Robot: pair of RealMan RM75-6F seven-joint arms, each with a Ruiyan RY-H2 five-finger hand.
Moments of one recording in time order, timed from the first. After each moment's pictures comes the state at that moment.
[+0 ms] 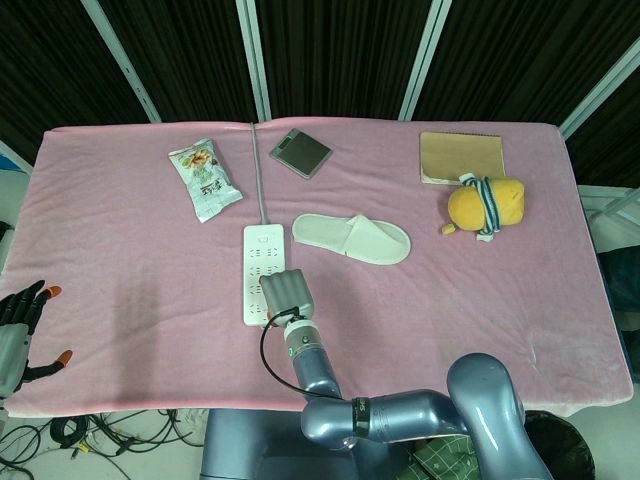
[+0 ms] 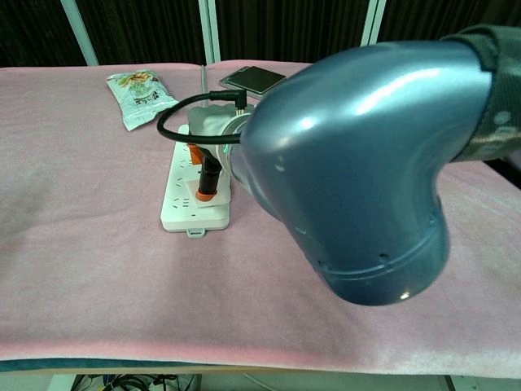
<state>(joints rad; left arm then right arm) -0.09 -1.06 -0.02 -1.75 1.38 1.38 0.05 1.29 -1.98 0.47 -1.49 -0.17 1.20 -1.07</state>
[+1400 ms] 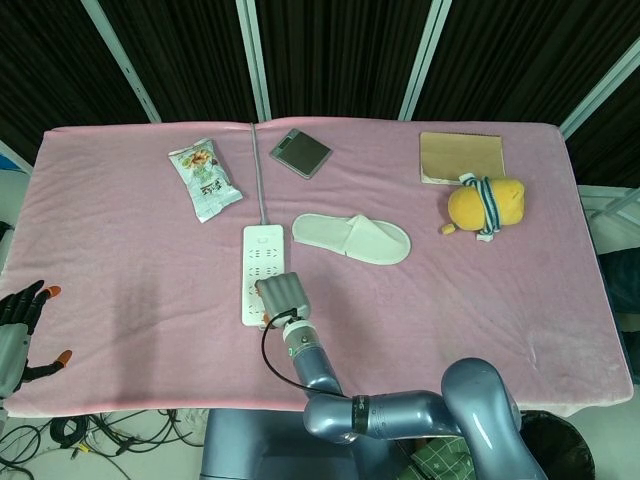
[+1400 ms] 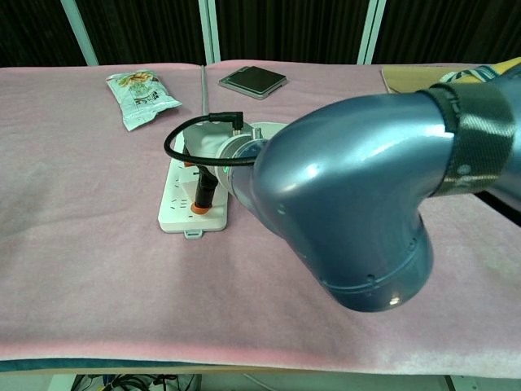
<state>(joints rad) -0.09 -1.06 -0.02 -1.74 1.38 1.38 0.05 1.28 -2.02 0.43 -1.37 -0.22 1.07 -0.99</state>
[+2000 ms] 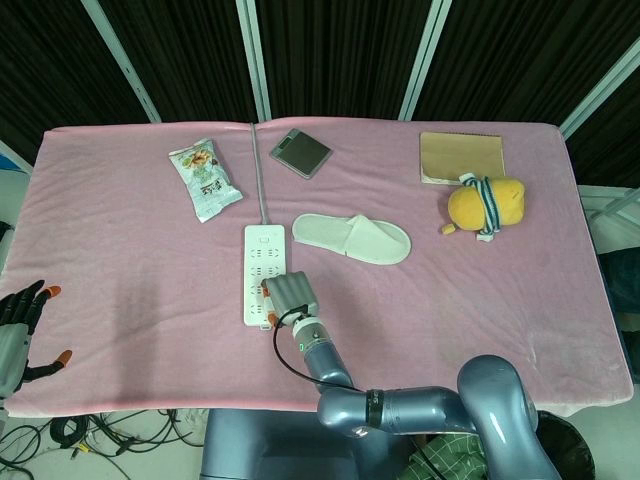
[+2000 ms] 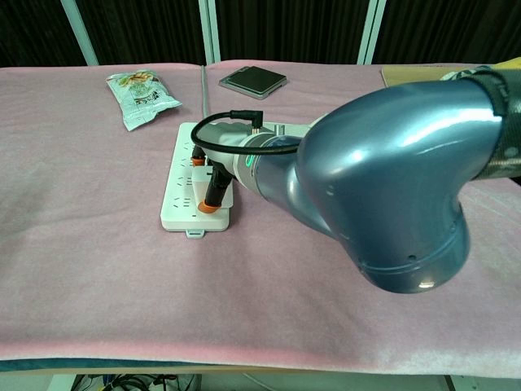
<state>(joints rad) -0.09 -1.06 -0.02 -1.74 1.38 1.38 0.06 1.23 -1.96 0.40 -1.40 -0.24 1.03 -0.93</state>
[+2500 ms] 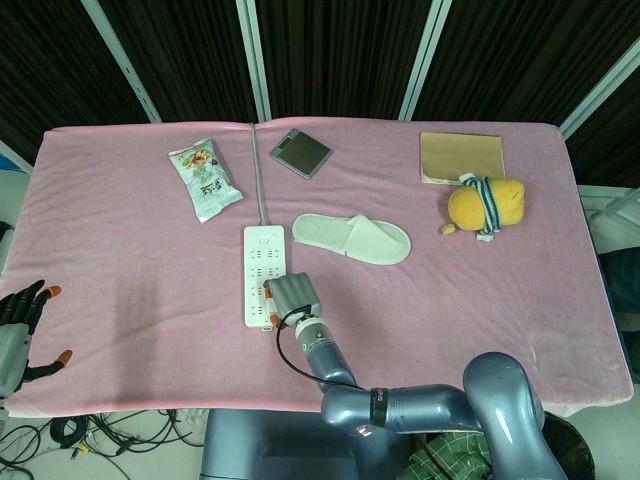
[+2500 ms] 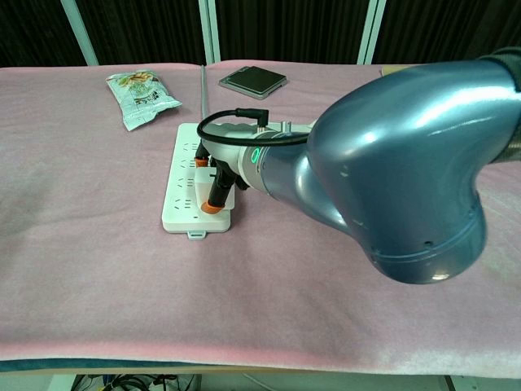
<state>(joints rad) -0.09 -1.06 -0.02 -1.74 1.38 1.38 0.06 1.24 -1.93 0.41 -1.45 -0.18 1.02 -0.92</state>
